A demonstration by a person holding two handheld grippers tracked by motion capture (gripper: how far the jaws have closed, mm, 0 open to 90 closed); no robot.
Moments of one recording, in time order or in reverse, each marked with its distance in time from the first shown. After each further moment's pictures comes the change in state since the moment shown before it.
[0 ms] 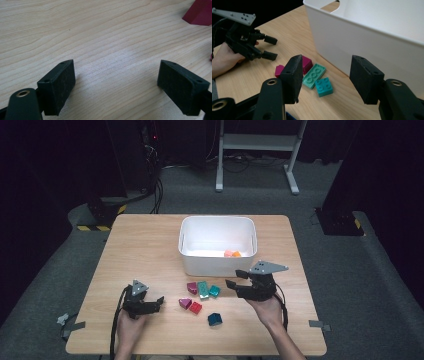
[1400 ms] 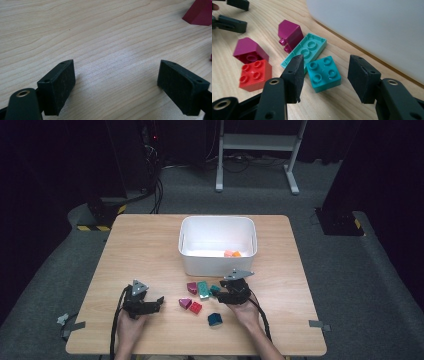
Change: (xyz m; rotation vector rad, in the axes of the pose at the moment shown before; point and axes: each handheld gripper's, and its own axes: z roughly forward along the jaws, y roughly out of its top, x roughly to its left) left arm 0.000 0.000 0.000 0.000 0.000 0.000; right arm -0.002 -0.048 0.097 0.173 -0.033 0.020
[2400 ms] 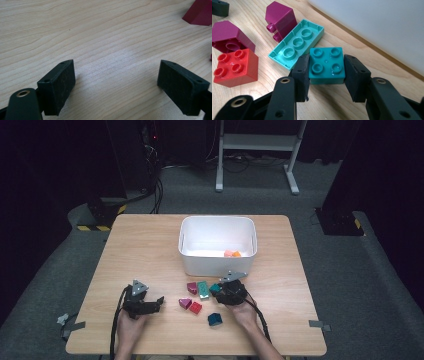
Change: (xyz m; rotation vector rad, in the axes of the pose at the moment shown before) left arm 0.000 0.000 0.000 0.001 0.000 0.000; right arm 0.001 -0.005 0.017 0.062 -0.044 -0.049
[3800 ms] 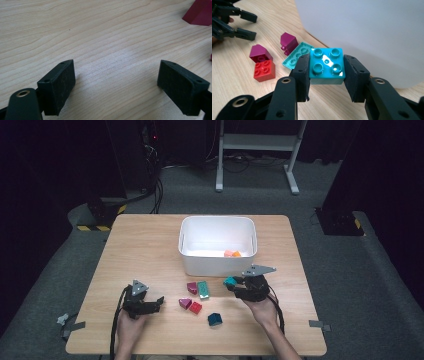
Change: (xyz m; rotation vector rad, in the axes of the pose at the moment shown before) left arm 0.000 0.000 0.000 -0.001 -0.001 -0.001; right arm -0.022 0.010 -0.080 -0.108 0.030 0.039
